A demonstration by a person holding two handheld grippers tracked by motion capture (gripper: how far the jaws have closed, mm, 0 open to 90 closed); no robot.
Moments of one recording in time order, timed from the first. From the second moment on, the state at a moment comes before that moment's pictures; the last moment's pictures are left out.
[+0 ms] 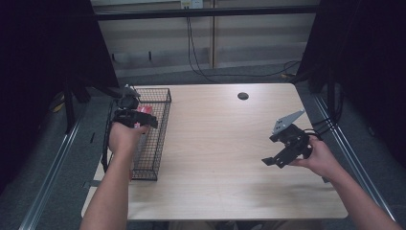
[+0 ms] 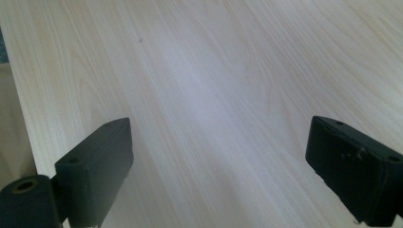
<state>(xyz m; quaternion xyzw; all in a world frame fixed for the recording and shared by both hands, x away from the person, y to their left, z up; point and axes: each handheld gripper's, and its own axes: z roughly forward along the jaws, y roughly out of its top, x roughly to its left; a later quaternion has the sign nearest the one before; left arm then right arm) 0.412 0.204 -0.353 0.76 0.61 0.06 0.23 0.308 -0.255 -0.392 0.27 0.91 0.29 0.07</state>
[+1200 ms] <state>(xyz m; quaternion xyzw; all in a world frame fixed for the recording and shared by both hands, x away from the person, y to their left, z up) 0.386 0.131 -0.362 0.82 0.50 0.04 0.29 0.305 -0.260 -0.419 0.29 0.91 0.29 0.06</state>
